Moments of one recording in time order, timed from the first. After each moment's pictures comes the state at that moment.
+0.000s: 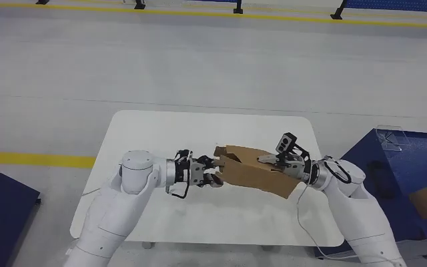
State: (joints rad) left arm 0.86 -1.32 -1.14 -1.39 -0.50 0.75 -0.91; right arm -1.07 -1.01 1.37 -1.43 0.88 0.34 1.23
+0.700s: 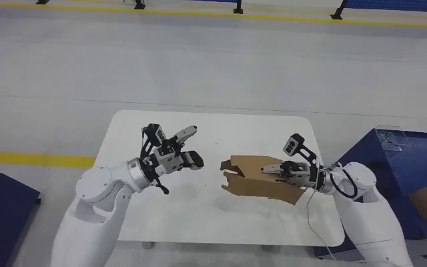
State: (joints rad) left arm 1.10 -1.27 -1.32 -1.81 -0.56 0.32 -0.77; right arm -1.11 -0.98 1.40 -1.47 0.70 0.19 1.34
